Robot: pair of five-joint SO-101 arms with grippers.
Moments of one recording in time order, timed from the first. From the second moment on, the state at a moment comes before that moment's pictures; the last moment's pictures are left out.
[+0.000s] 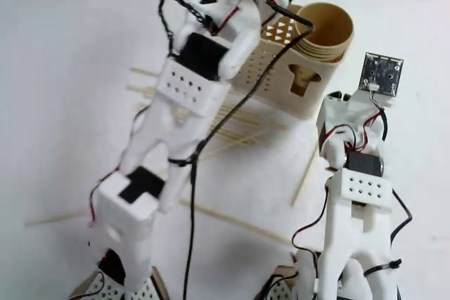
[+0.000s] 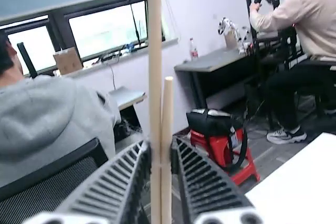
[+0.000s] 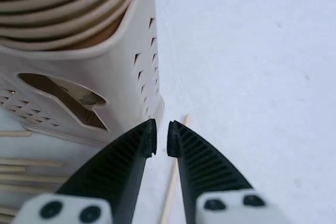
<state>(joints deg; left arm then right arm) 28.2 27.4 -59.3 35.5 -16.1 9.3 -37.8 54.2 25.7 0.7</state>
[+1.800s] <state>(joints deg) 4.8 16.1 -93.5 102.5 -16.1 7.3 -37.8 54.2 25.7 0.7</state>
